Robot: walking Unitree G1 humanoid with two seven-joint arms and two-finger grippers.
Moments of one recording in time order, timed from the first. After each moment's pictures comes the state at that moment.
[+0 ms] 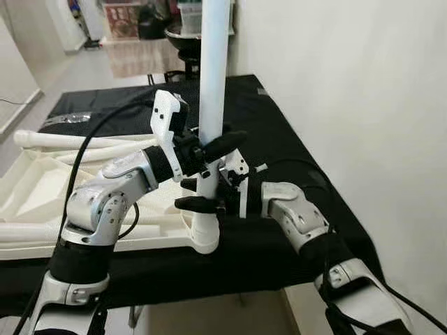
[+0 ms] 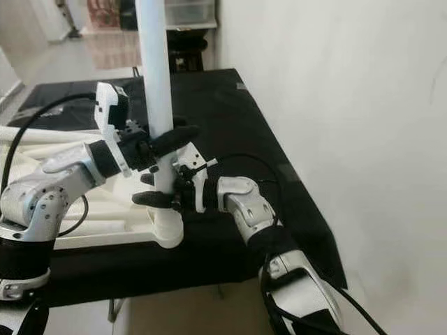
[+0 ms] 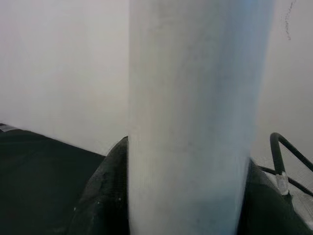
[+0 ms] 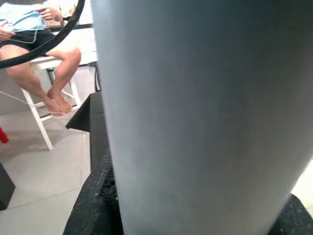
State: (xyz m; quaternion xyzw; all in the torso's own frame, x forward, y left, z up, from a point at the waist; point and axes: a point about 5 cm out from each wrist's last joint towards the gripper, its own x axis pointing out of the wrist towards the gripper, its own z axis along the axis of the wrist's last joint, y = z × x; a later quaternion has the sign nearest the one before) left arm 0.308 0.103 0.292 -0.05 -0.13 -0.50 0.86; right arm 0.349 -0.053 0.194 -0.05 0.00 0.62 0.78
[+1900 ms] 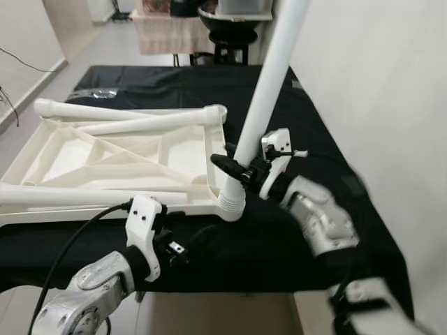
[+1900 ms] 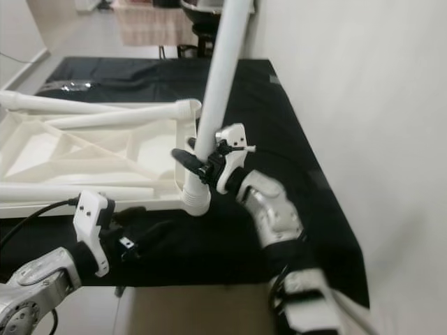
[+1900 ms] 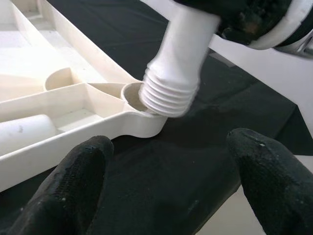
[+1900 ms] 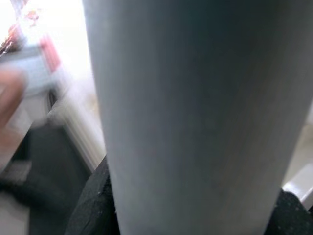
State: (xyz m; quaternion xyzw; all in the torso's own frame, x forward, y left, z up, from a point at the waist) left arm 0.230 0.132 0.171 -0.07 0.06 -0.35 0.93; right arm 0.348 -0.116 0.209 0.00 -0.05 0.51 0.86
